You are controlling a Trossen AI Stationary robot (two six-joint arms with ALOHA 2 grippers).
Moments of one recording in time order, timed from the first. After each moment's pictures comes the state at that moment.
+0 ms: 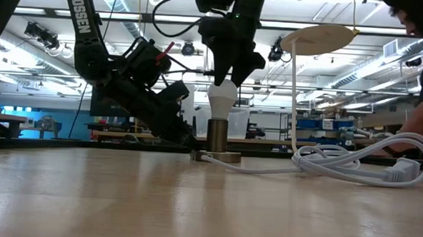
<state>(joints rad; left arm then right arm) 0.31 1.83 0.59 0.69 0.09 0.05 -0.17 2.07 1.99 -1.22 0.04 0.39</state>
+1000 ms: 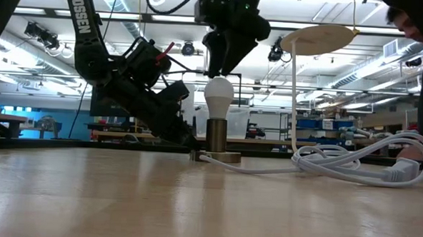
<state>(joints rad) 0.31 1.83 0.59 0.69 0.10 0.05 -0.15 2.08 2.07 -1.22 0.01 -0.55</state>
